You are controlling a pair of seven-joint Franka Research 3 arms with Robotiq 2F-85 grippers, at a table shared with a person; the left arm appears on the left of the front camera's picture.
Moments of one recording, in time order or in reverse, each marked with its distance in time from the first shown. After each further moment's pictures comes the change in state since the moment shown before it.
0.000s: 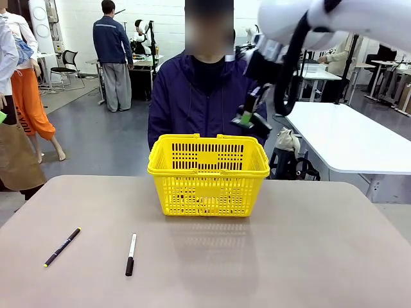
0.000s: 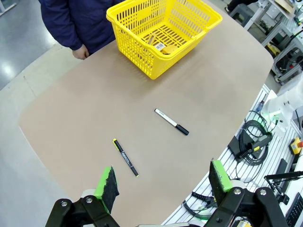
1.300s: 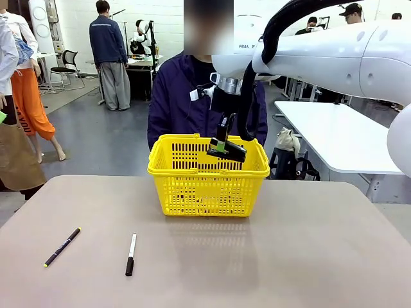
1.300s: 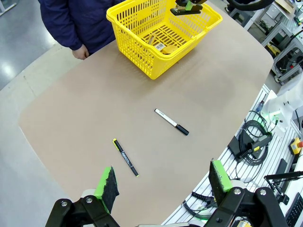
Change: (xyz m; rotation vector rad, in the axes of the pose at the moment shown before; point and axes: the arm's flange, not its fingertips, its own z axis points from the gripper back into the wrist) left arm 0.000 0.000 0.000 0.000 0.000 0.000; right arm 0.054 0.009 -0.105 0.090 0.167 0.152
